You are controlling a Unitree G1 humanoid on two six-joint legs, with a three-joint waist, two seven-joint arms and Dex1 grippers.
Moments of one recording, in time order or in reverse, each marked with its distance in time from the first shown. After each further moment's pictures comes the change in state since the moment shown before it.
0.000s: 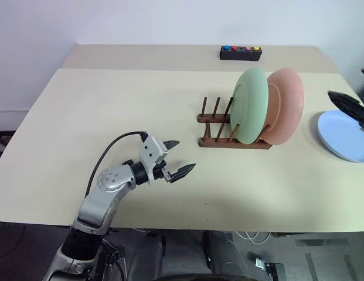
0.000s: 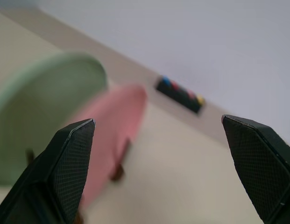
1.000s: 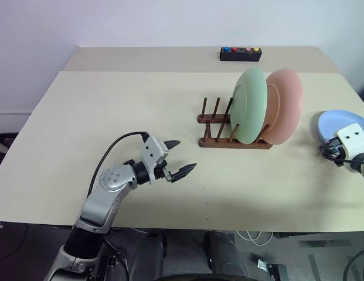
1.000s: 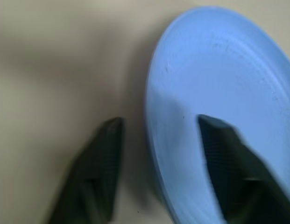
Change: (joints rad) left arm 0.002 -0.004 -0.006 0.024 0.009 -0.023 0.003; right arm -0.231 0.101 0.498 0.868 -0.577 -0.442 -0.281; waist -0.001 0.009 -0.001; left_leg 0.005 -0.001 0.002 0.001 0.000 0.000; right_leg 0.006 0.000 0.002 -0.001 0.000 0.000
